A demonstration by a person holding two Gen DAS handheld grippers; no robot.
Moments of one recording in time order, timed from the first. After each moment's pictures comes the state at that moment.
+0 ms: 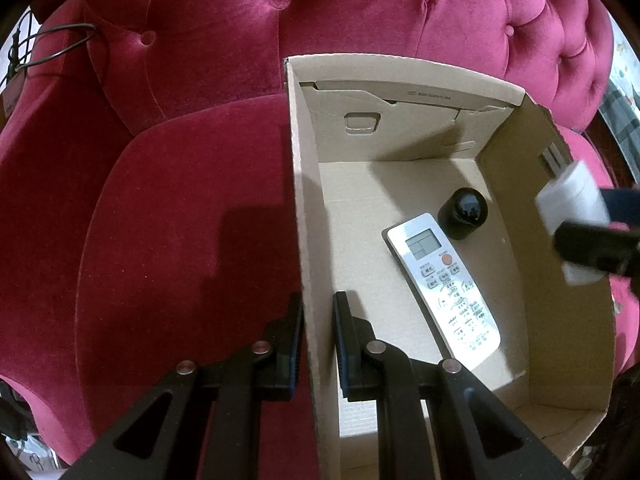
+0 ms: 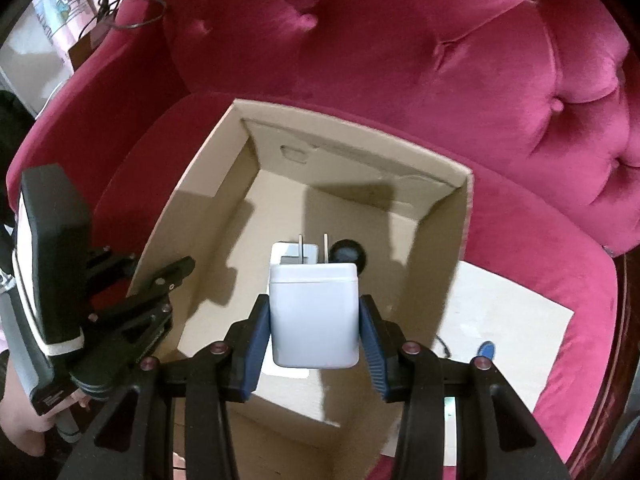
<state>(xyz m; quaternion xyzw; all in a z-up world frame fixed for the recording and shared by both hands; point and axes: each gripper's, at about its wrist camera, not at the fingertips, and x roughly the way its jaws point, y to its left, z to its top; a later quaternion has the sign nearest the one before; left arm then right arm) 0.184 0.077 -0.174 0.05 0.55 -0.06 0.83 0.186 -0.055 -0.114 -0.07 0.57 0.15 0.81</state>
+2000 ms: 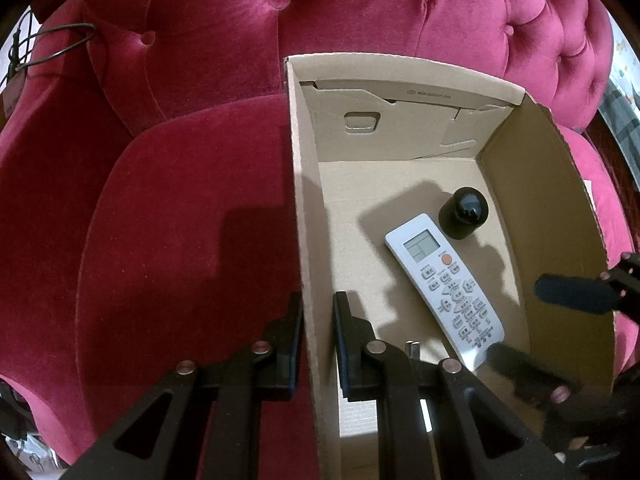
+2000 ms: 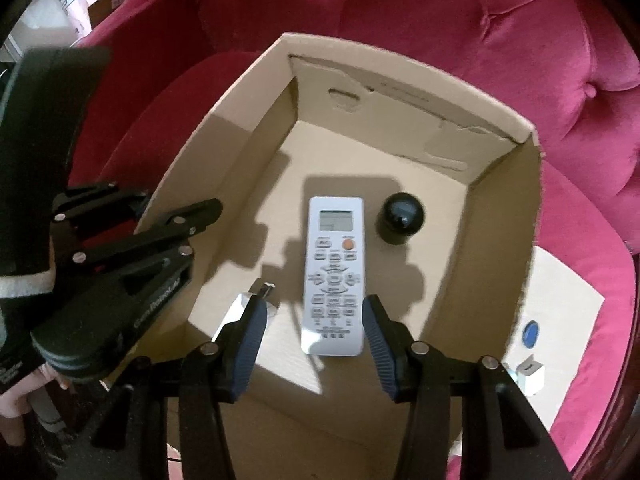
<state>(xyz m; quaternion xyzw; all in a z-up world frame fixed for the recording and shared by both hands) 0.185 0.074 -0.177 0.05 0.55 -0.06 0.83 0.157 -0.033 -0.150 -0.08 0.58 0.17 0.79</state>
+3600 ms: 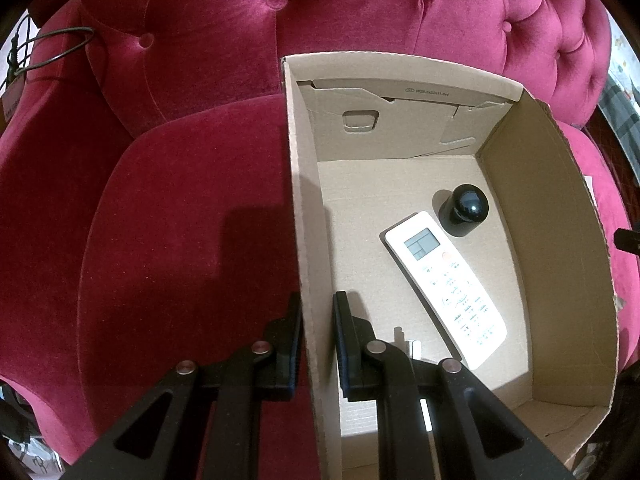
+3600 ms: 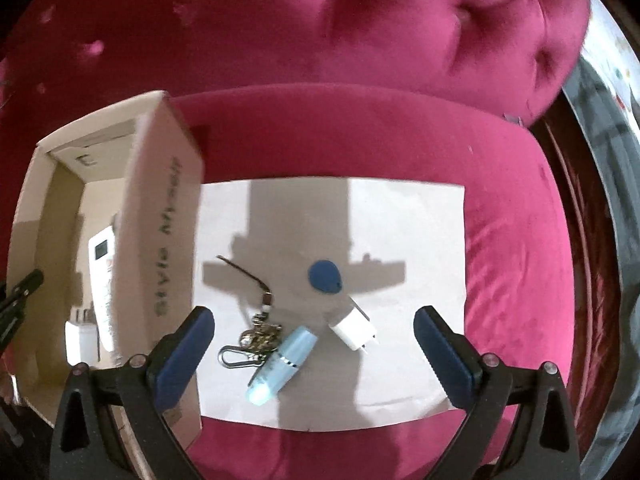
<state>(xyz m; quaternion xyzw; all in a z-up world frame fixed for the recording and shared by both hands) 0.184 0.072 -0.177 0.06 0.55 -0.06 0.83 0.171 -0.245 -0.158 0.02 0.60 -0.05 0.80</state>
